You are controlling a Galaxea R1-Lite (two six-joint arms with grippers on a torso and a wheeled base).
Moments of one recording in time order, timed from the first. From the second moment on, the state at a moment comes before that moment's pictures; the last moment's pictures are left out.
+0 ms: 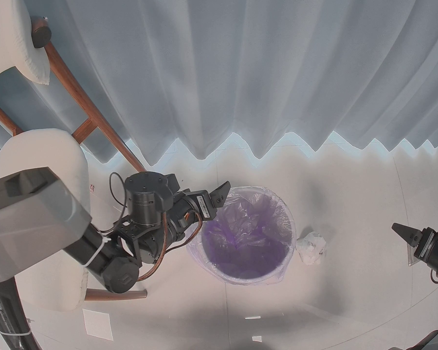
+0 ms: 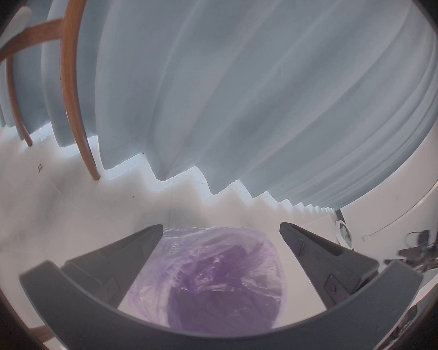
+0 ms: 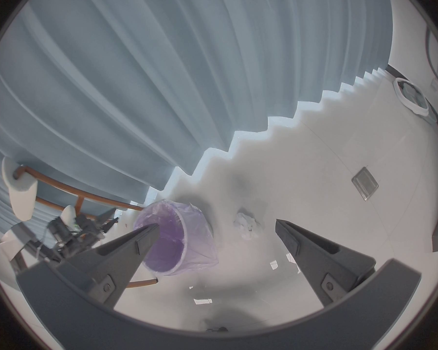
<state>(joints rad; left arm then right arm) -0.60 2.10 -0.83 -1.16 0.13 -0.45 -0.11 1.06 -0.23 -0.45 0.11 0.46</state>
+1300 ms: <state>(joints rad) -0.66 1.56 -0.69 -1.00 0.01 -0.29 -0.08 2.47 -0.97 -0.68 0.11 0.13</state>
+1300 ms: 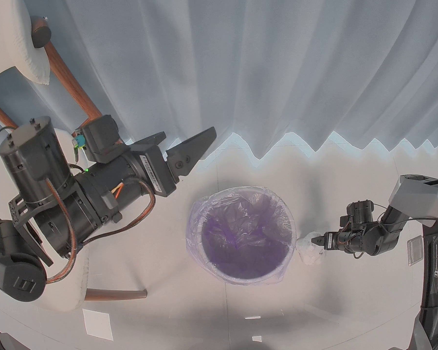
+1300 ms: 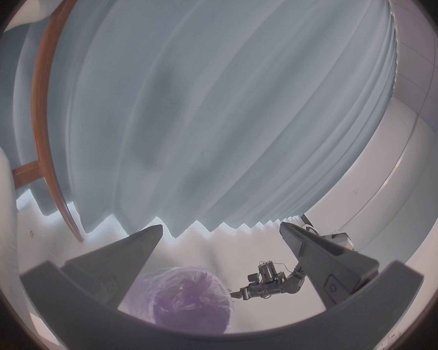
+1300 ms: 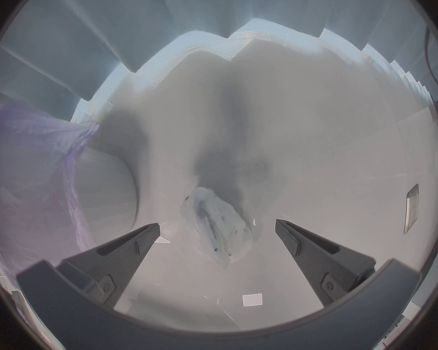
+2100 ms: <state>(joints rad) -0.59 1.43 -0.55 -1.02 0.01 -0.21 -0.07 2.44 -0.98 -0.68 0.11 0.24</state>
